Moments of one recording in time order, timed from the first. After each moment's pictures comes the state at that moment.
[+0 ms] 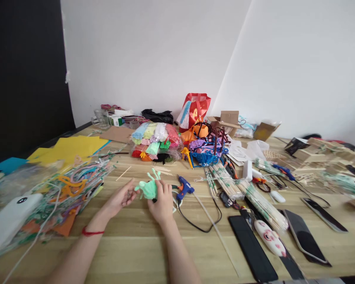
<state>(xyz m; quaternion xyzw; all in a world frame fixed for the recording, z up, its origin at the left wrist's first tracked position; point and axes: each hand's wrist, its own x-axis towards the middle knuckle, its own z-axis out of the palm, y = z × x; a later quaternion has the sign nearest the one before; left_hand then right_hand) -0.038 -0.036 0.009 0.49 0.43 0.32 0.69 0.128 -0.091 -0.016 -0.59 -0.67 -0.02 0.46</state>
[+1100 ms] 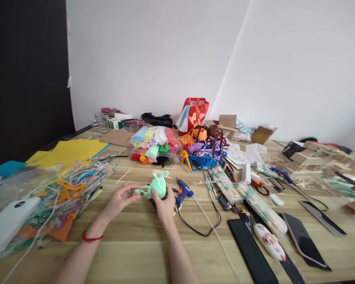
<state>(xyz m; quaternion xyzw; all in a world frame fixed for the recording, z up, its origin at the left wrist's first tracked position) -0.036 -0.042 0.016 0.67 0.32 0.47 0.49 0.130 -0.081 -0.015 -0.55 -0.42 0.29 0.66</state>
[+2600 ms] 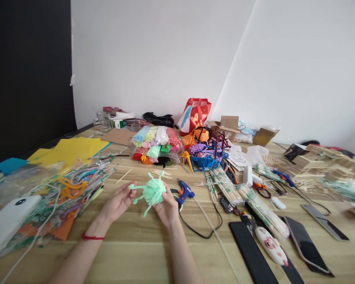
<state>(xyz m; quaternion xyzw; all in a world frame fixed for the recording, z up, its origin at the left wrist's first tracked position) -0.034 -0.043 0.012 0.27 0.22 0.52 0.78 0.134 -0.095 0.009 -0.27 -0.33 0.62 0.66</state>
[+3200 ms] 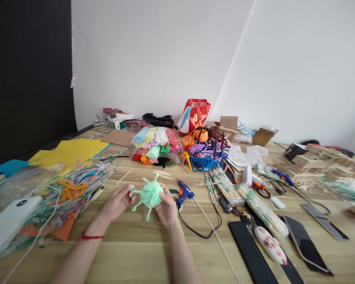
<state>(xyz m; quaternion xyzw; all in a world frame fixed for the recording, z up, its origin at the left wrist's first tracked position) -0.037 -0.042 0.014 0.38 0.23 0.48 0.75 0.133 -0.095 0.010 -0.29 -0.31 0.62 0.66</state>
